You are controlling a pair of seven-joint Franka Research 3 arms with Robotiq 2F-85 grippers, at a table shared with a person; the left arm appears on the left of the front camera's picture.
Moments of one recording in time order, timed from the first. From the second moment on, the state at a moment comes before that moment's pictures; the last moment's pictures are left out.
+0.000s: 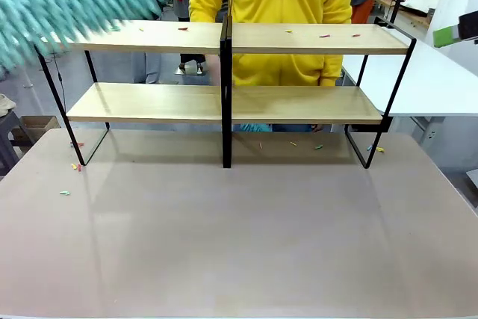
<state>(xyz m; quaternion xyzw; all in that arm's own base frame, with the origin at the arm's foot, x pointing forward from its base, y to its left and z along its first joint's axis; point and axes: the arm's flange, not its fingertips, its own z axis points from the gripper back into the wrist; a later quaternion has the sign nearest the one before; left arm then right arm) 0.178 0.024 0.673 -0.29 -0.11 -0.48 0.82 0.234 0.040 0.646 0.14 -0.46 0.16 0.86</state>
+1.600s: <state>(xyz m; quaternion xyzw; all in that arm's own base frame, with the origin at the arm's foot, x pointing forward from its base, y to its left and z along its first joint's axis) 0.166 -0.262 0.470 -0.14 0.04 -0.36 0.92 0.234 0.041 0.646 0.14 -0.46 0.16 0.86</state>
